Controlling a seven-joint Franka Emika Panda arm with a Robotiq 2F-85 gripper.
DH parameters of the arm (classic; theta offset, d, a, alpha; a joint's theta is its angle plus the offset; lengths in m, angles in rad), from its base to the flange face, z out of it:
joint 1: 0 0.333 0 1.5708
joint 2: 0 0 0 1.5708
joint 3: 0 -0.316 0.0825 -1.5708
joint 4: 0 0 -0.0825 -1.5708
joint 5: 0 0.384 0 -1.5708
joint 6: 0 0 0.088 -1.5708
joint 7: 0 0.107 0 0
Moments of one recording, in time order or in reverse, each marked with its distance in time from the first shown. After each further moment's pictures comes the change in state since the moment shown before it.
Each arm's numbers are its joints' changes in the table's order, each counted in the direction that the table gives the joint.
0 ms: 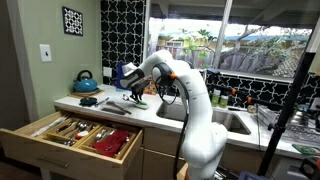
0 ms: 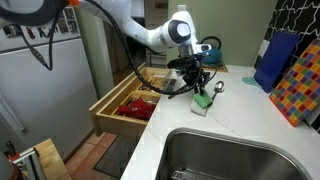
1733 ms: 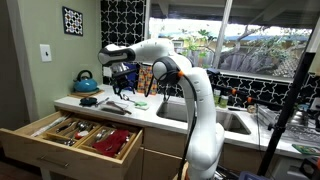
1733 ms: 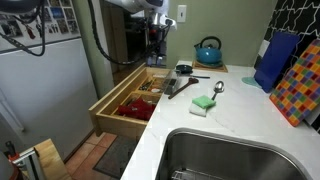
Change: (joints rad) arm 0.157 0.121 -0.095 0.168 0.230 0.704 0.348
